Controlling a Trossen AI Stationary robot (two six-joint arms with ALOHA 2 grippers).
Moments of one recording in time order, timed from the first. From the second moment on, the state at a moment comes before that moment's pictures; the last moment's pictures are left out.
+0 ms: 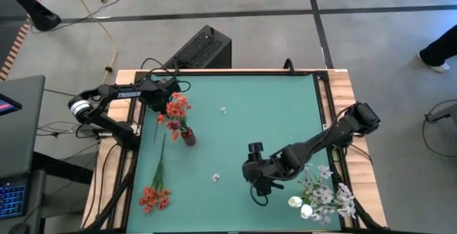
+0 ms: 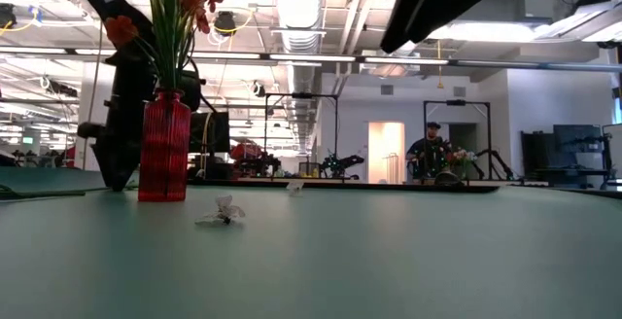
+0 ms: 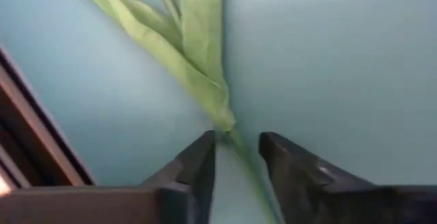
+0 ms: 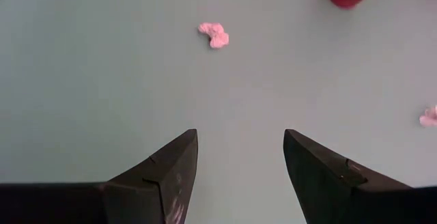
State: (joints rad) left arm 0.77 1.48 0.67 -0.75 -0.21 -0.32; right arm 0.48 1.72 1.36 -0.67 0.34 0.17
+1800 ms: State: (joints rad) left arm 0.11 0.75 0.79 0.65 0.34 -0.51; right arm 0.37 1.72 1.35 -0.61 0.50 0.13
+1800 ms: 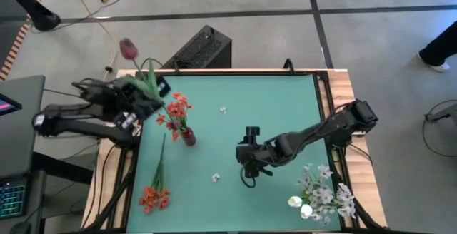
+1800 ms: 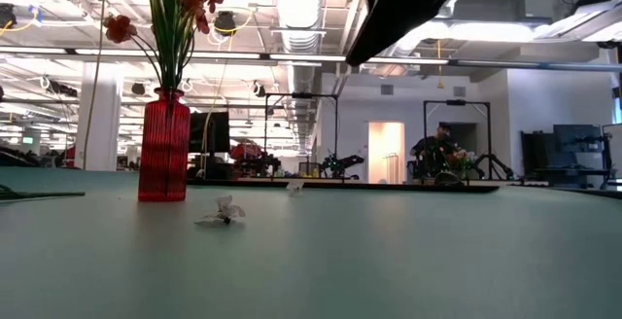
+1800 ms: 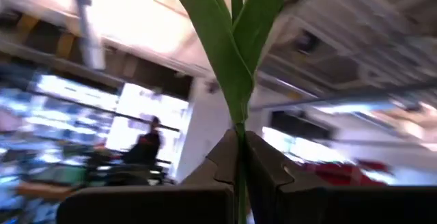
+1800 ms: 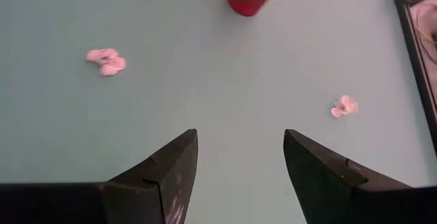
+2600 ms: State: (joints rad) left arm -0.53 1.08 1.10 0.11 0.02 0.11; right arm 0.35 1.72 1.22 -0.53 0.47 0.14
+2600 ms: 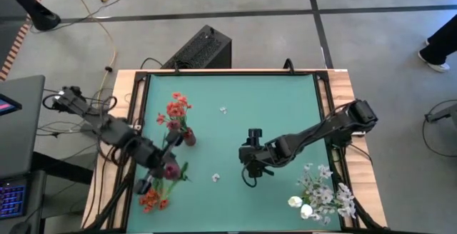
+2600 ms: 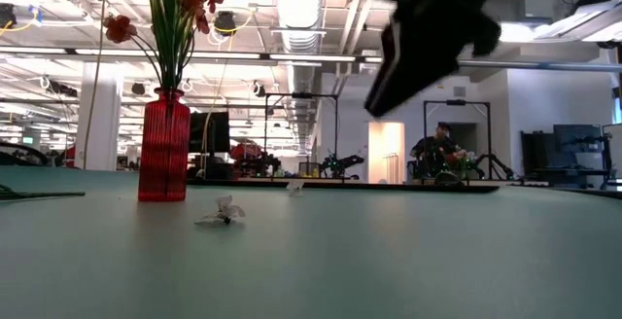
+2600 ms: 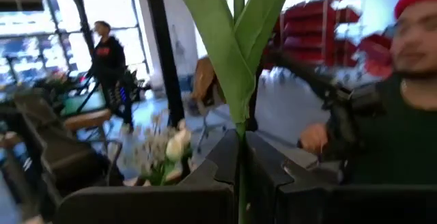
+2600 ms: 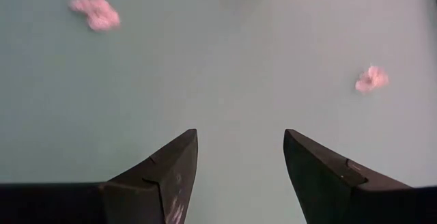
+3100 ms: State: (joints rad) left arm -0.70 1.08 0.86 0.08 -0.52 0.14; right arm 0.36 1.72 1.14 -0.31 0.39 0.11
